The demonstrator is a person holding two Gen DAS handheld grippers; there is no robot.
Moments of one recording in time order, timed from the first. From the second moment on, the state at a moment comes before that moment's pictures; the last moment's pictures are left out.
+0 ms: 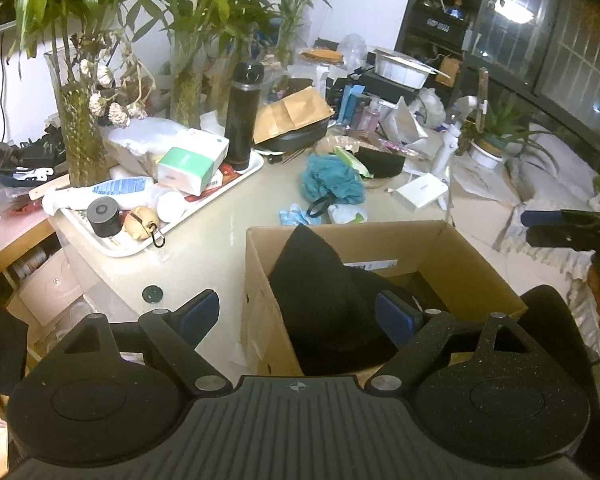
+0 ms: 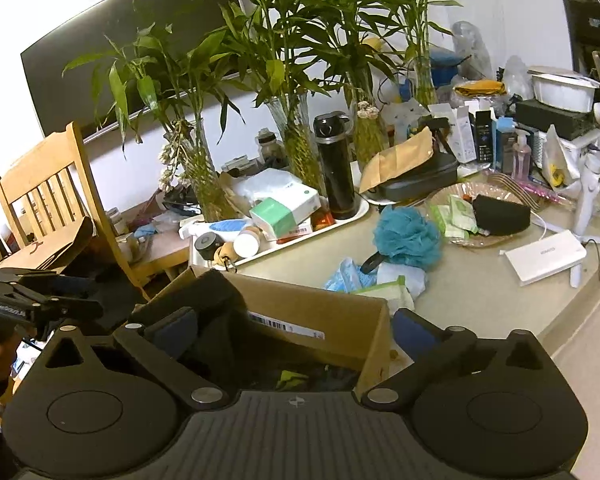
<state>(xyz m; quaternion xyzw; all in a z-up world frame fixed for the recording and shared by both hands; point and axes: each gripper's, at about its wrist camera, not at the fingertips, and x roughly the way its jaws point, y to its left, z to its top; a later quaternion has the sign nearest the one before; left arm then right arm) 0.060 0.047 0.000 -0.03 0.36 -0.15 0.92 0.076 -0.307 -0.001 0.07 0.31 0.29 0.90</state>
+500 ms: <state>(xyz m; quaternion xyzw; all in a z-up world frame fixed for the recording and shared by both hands) 0.097 0.050 -0.037 -0.06 0.43 -0.09 0.90 0.079 -0.309 0.000 0.08 0.31 0.28 0.90</state>
